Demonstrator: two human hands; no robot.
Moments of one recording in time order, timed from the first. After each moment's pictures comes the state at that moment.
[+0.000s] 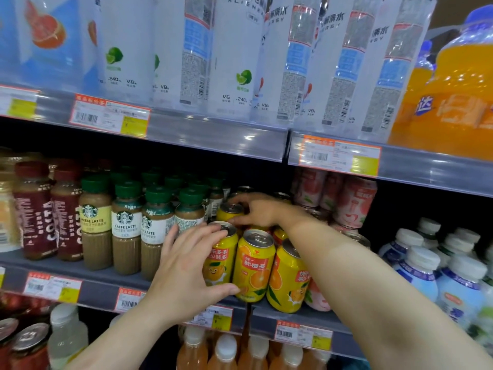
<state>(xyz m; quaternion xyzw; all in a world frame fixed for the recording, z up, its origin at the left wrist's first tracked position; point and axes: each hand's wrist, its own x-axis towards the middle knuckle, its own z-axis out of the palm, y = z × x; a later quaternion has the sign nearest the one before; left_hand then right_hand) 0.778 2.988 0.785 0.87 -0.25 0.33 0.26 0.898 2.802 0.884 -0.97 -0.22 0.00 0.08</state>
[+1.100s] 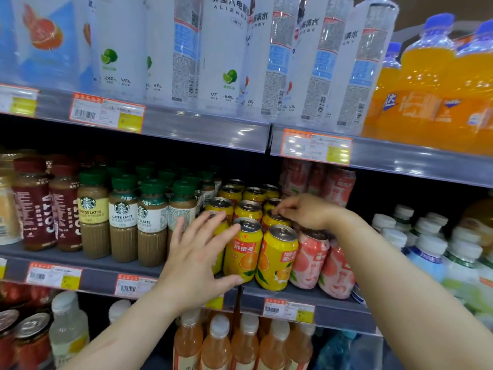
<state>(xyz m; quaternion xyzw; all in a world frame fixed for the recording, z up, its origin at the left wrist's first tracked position) 0.762 2.968 0.785 0.90 -0.26 0.31 0.17 0.811 2.715 0.903 -0.99 -0.09 0.00 0.14</state>
